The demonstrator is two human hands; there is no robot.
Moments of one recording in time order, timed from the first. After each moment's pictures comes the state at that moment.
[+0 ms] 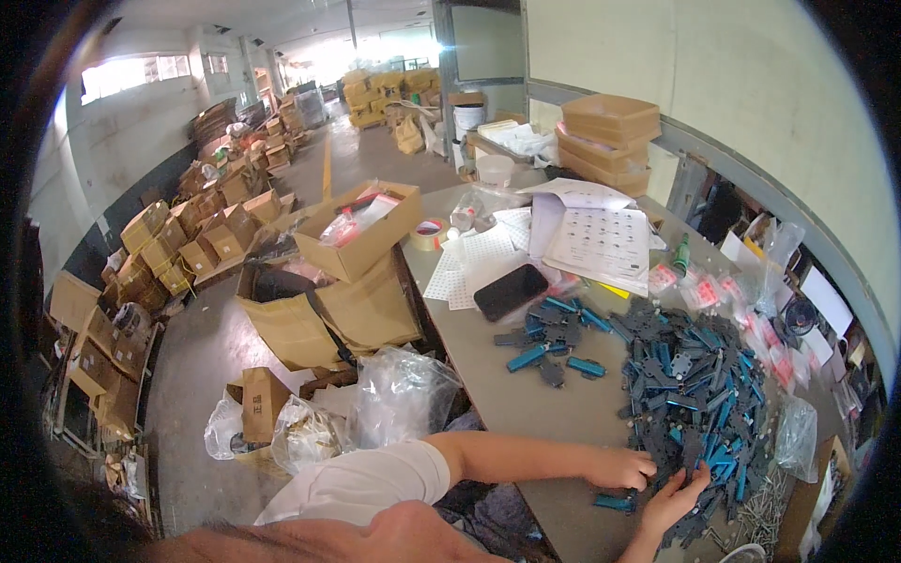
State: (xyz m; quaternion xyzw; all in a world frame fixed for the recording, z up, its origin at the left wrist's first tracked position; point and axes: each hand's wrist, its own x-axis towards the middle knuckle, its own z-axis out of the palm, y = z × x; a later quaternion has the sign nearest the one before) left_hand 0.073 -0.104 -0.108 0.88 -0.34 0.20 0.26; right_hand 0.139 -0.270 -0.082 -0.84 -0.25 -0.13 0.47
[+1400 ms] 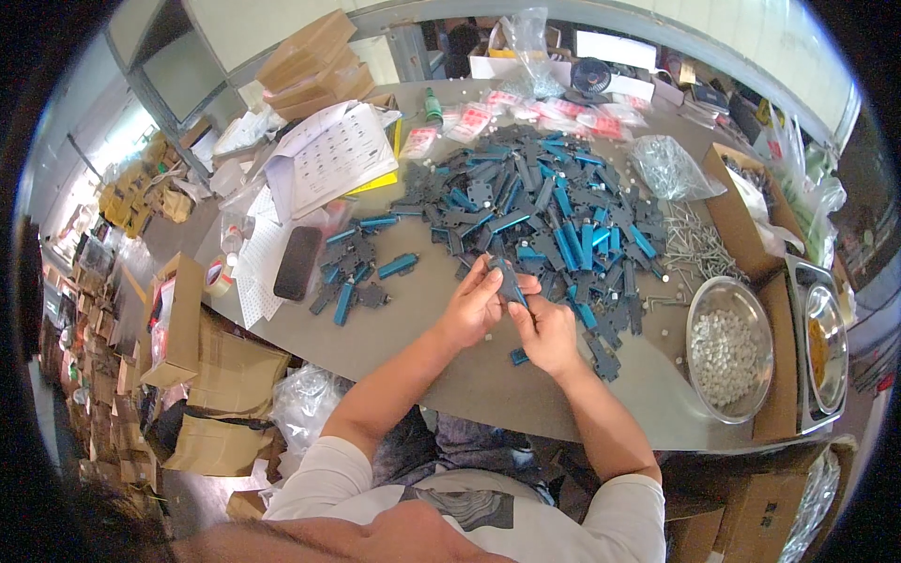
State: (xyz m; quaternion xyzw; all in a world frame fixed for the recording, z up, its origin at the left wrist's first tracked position) left_hand 0.074 -0.104 -0.077 0.40 -0.11 0.03 0.91; right_hand 0.099 -0.260 -0.051 -0.81 -0.34 -0.05 0.49
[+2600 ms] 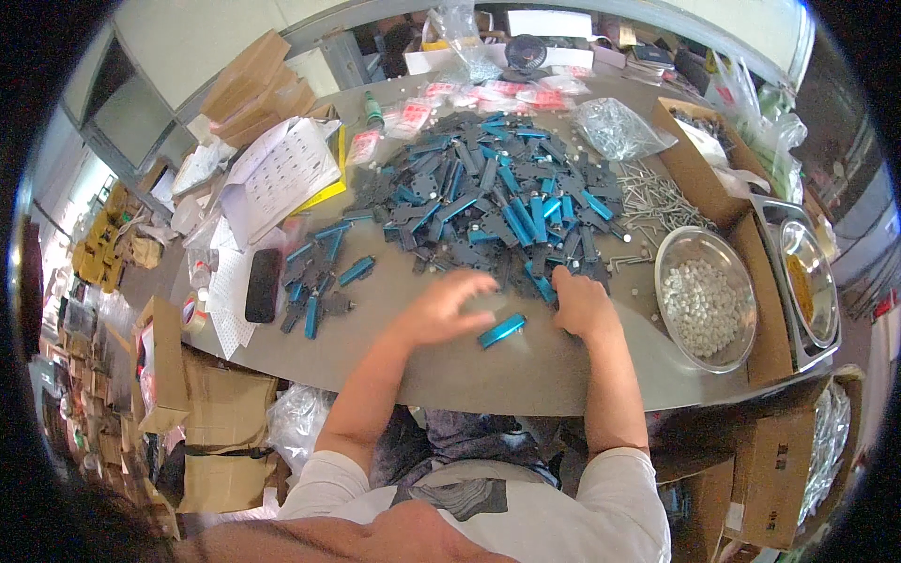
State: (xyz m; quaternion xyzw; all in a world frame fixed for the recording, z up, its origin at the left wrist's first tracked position) left_hand 0.064 -0.101 -0.047 0.88 -0.24 0.06 0.40; right_hand 0.140 -0.350 -0.044 -0.96 -0.23 0.11 0.14
